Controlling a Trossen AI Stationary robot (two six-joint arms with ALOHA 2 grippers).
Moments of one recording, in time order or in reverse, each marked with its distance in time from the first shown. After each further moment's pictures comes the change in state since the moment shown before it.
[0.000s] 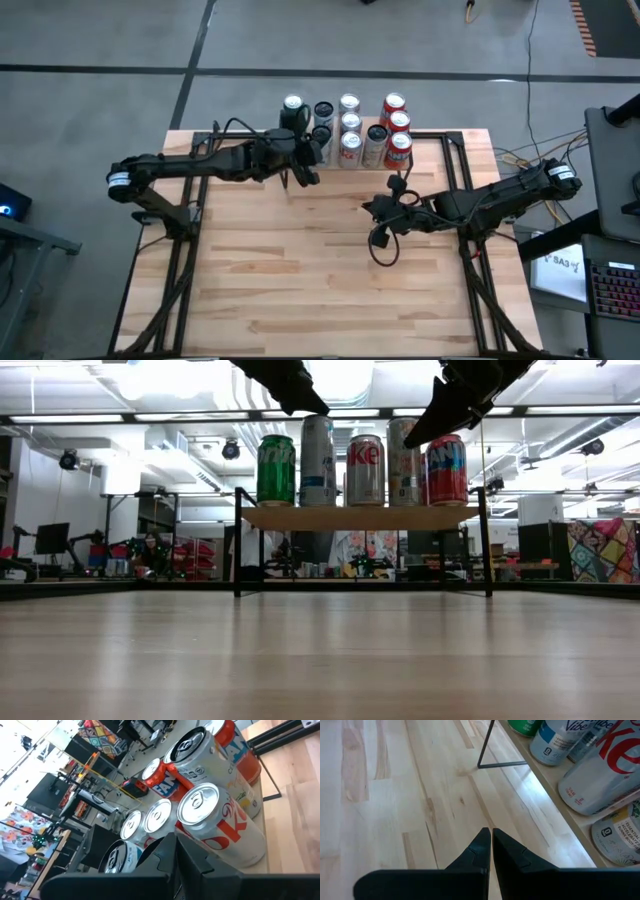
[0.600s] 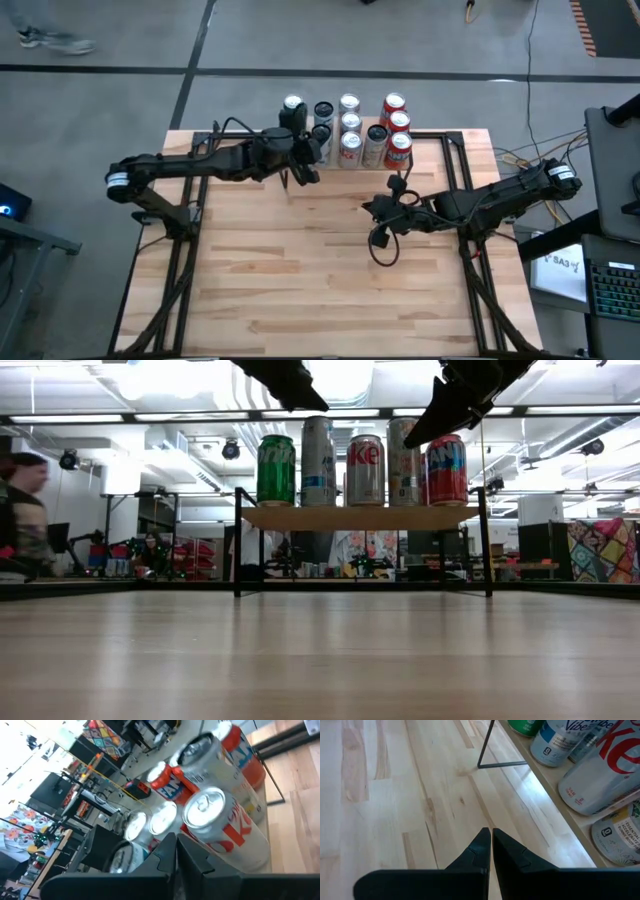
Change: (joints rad) left arm 0.001 -0.013 -0.003 0.021 -0.007 -0.007; right arm 0.000 0.000 0.000 0.000 0.000 0.000
